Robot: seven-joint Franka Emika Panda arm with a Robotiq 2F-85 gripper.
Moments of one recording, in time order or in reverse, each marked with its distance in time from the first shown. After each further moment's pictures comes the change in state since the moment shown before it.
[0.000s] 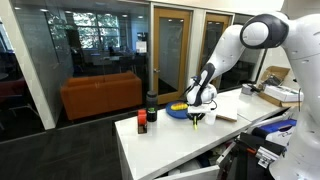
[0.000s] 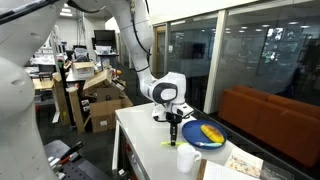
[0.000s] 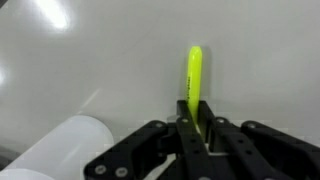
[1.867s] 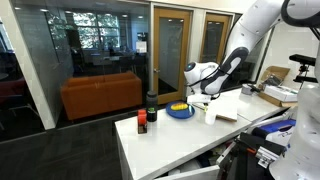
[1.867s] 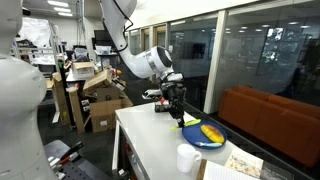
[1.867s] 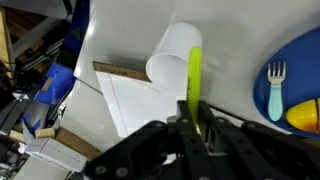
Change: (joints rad) arm 0.205 -0.334 -0.175 -0.080 -0.929 -0.408 1.097
